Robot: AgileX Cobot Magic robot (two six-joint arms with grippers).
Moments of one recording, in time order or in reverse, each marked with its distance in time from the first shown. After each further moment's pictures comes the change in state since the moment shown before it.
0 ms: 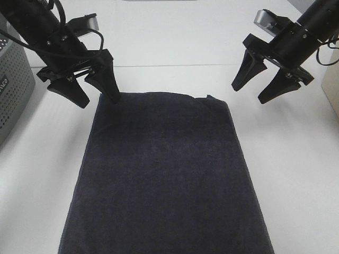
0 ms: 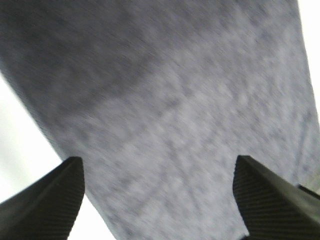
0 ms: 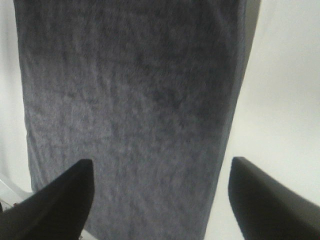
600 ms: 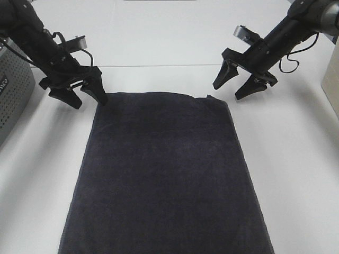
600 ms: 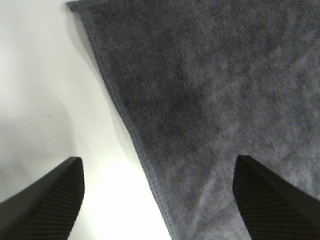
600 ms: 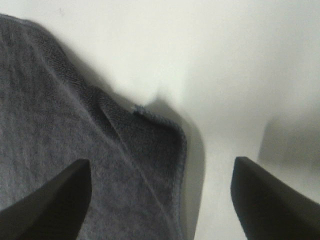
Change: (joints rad) left arm 0.119 0.339 -0.306 0.009 -0.068 0.095; right arm 0.000 0.447 -0.546 0.040 0.001 0.000
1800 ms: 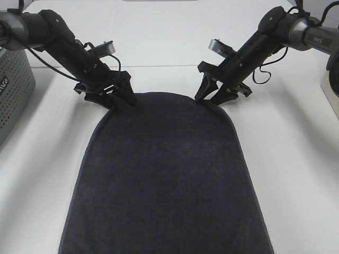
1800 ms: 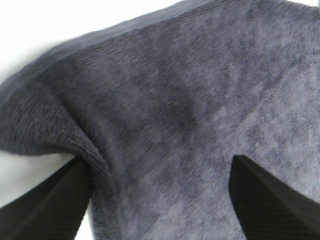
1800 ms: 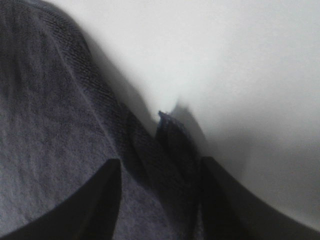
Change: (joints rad) left arm -0.087 0.134 -0.122 -0.117 -0.059 0.016; right arm 0.101 0.115 -0.069 0.007 0.004 0.042
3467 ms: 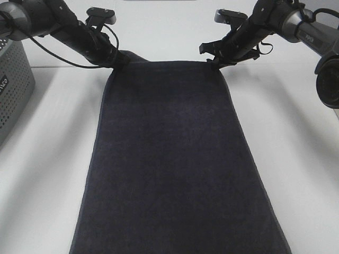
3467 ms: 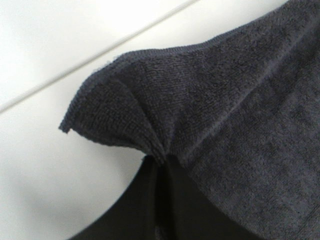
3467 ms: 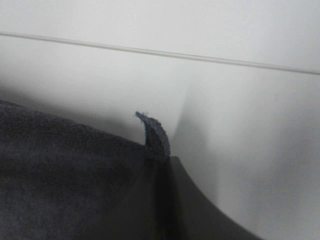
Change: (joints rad) left arm -0.010 0.007 -0.144 0.098 -0.359 0.240; right arm 0.018 0.039 -0.245 -0.310 -0.400 0.100
